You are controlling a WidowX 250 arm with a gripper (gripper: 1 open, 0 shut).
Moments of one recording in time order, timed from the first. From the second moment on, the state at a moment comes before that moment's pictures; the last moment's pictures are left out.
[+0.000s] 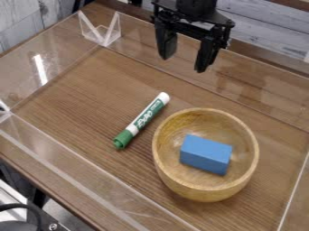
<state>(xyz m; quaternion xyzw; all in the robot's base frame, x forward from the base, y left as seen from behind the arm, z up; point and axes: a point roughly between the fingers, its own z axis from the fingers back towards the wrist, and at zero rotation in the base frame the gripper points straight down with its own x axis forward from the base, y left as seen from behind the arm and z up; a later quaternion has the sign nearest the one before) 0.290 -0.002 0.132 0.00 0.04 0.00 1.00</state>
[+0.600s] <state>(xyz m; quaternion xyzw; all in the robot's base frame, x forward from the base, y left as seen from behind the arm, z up) 0.255 -0.034 0.113 0.00 0.07 -0.18 0.98</state>
